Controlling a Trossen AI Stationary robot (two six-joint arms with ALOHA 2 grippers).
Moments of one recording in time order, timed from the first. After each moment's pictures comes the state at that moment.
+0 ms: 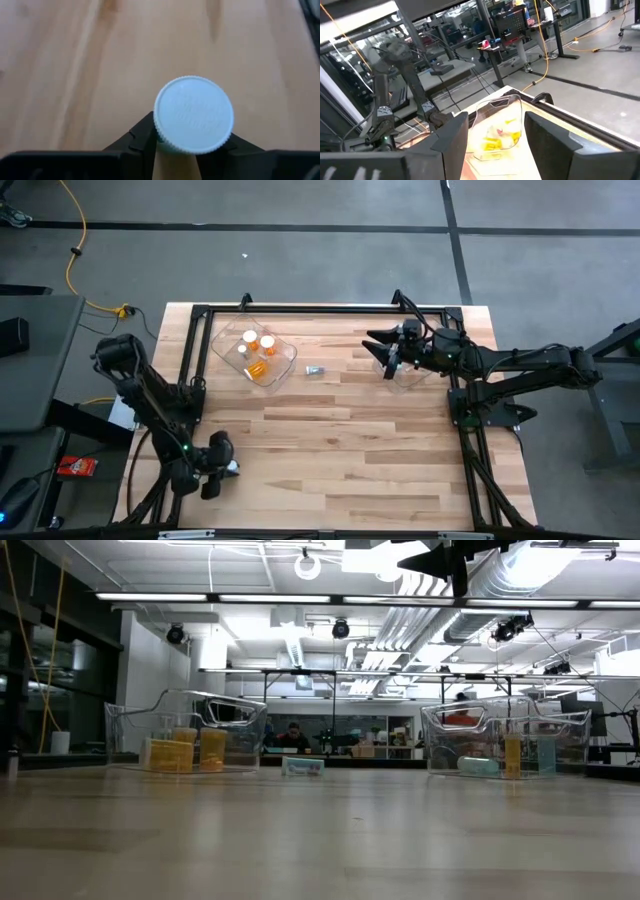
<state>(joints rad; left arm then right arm) -1.05 1.45 0.39 -0.02 -0.61 -1.15 -0.08 0.98 0.74 0.22 0.28 0.38</state>
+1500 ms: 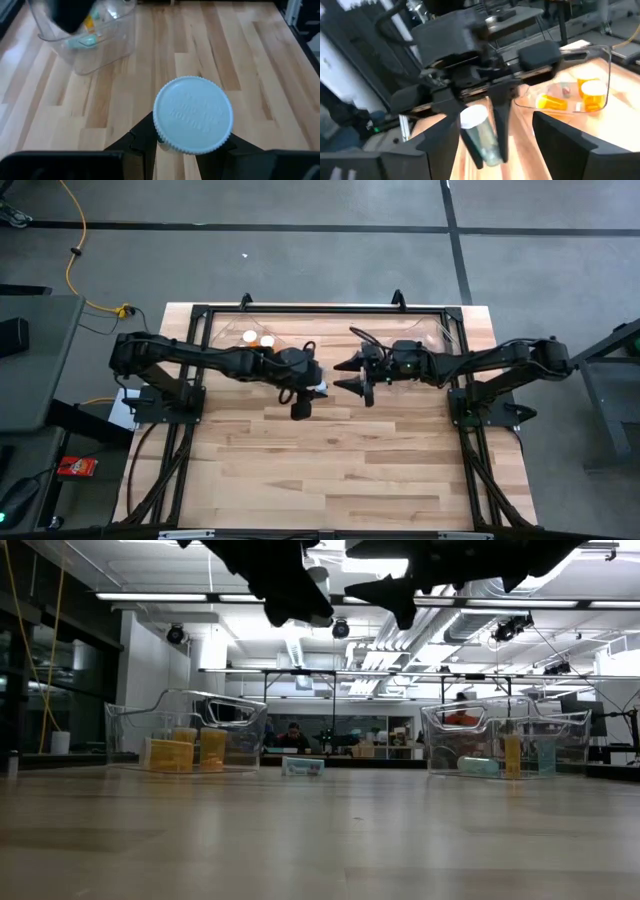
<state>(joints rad) 0.12 1.54 1.14 -0.29 0.04 0.01 -0.06 1.32 0.74 0.45 -0.12 0.34</state>
